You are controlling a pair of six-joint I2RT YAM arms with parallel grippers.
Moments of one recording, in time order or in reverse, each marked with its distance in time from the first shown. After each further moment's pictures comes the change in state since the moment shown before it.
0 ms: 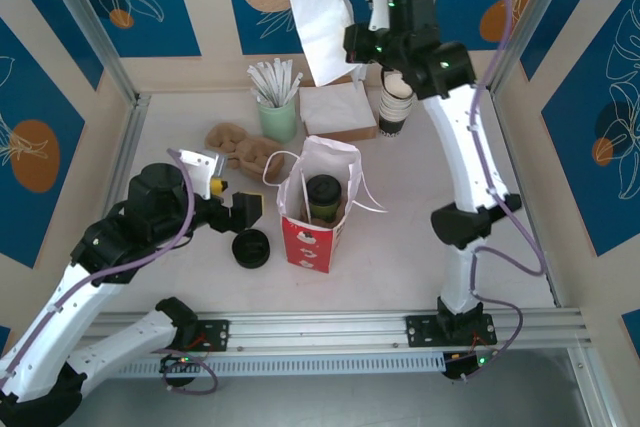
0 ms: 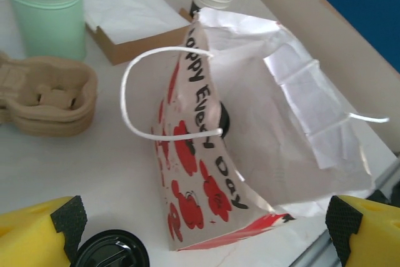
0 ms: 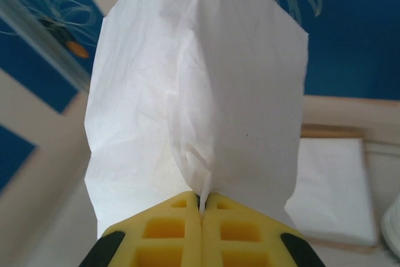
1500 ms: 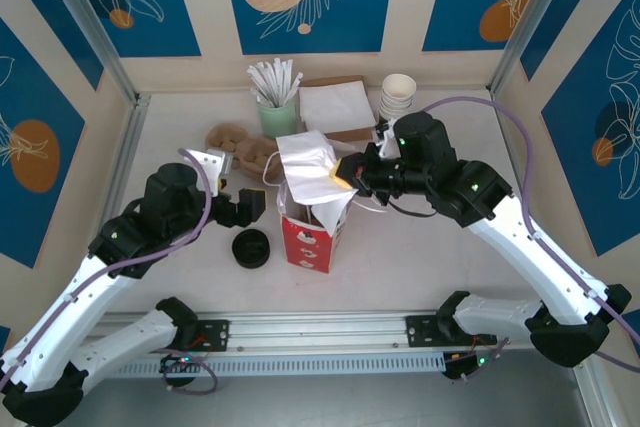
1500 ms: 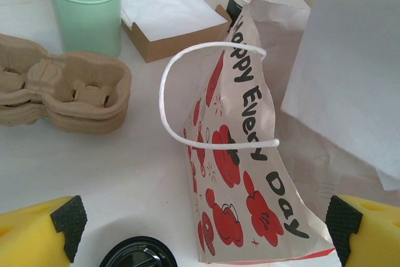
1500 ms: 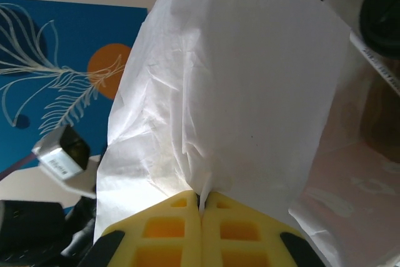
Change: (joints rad) left arm 0.000 0.024 -0.074 0.074 -0.092 0.011; right arm 0.306 -0.785 -1.205 0.251 -0.164 0.880
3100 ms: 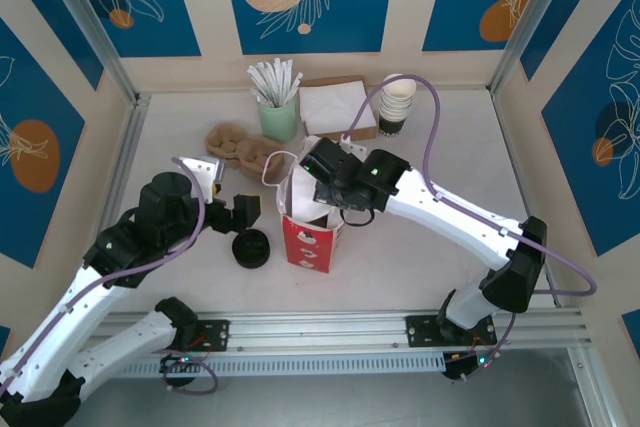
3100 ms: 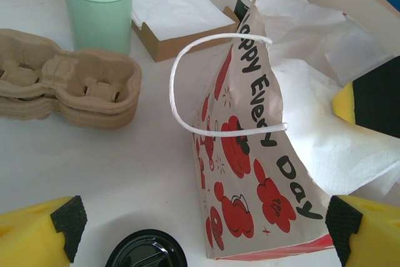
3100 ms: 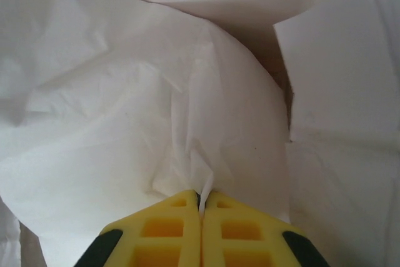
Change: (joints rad) left arm 0.000 -0.064 -0.050 -0.002 -0.027 0.000; right arm 0.230 0.396 0.161 -0.319 0.655 -0.166
